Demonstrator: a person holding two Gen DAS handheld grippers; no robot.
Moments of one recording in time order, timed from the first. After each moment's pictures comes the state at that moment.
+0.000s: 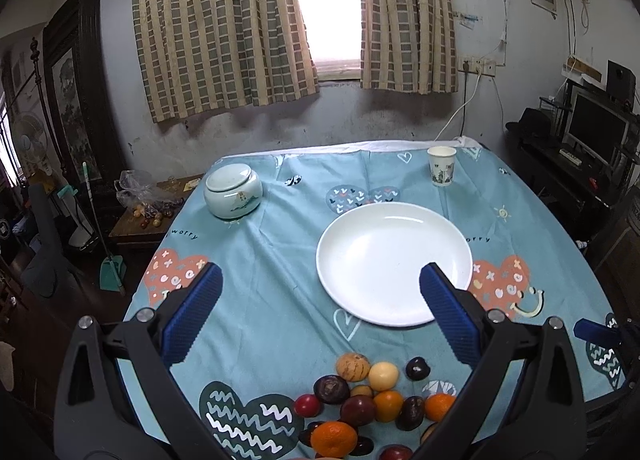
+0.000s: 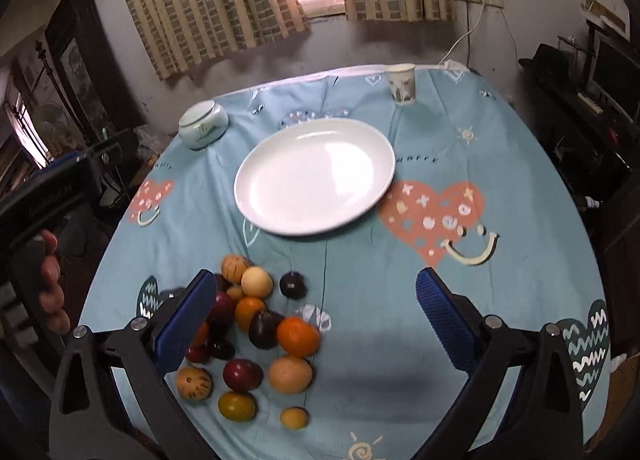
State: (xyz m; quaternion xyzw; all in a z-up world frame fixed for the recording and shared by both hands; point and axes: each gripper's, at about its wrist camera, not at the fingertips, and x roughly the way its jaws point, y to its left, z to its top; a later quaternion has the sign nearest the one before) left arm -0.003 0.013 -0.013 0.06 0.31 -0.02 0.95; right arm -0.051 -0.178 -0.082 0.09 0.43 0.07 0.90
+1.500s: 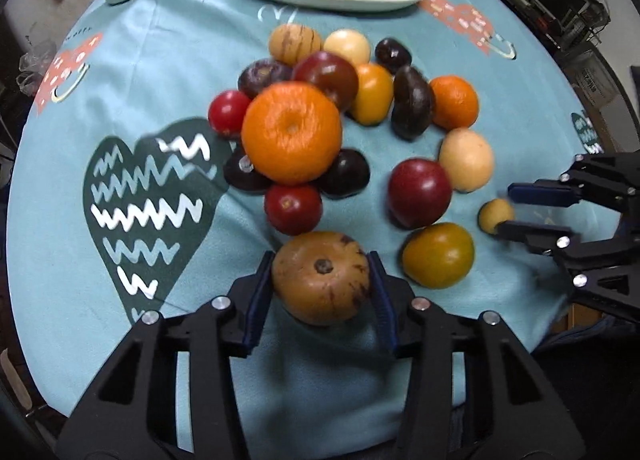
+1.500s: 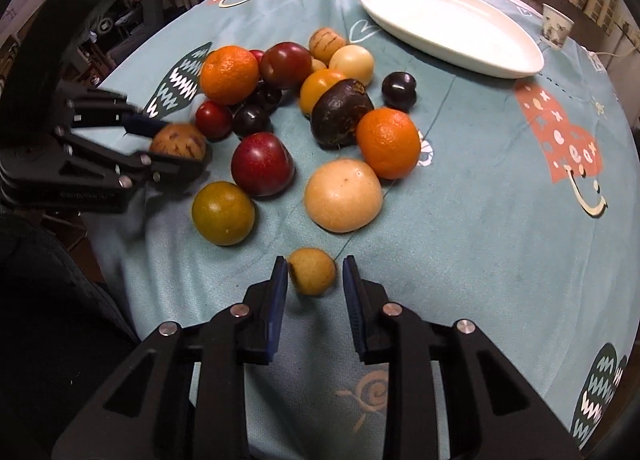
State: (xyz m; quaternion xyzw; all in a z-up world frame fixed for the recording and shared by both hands) left arm -0.079 0.044 -0.200 0.07 0.59 -0.17 0.79; right arm -0.115 -0.113 -0.213 -0.11 0.55 0.26 0.78
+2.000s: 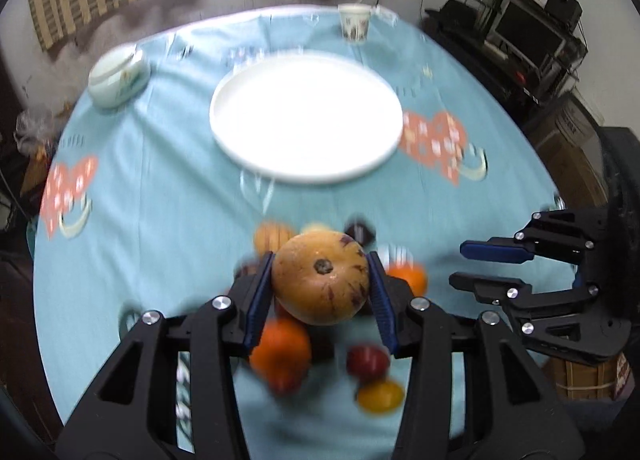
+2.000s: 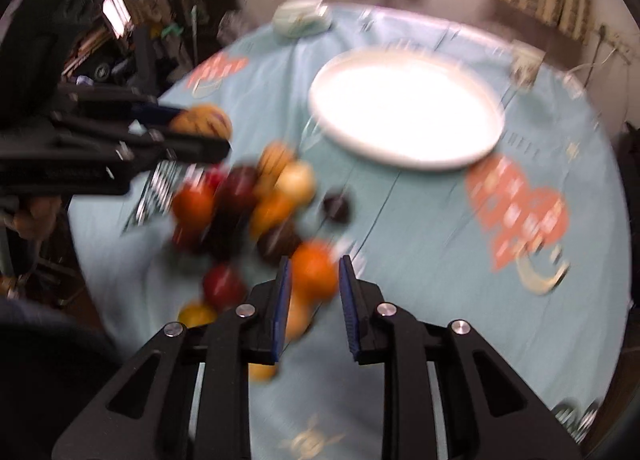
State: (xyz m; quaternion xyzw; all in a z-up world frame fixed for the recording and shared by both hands) left arm 0.011 -0.001 -0.106 0.07 0.49 -0.20 0.84; right arm -0.039 -0.143 -0.148 -0.06 0.48 0.24 0.84
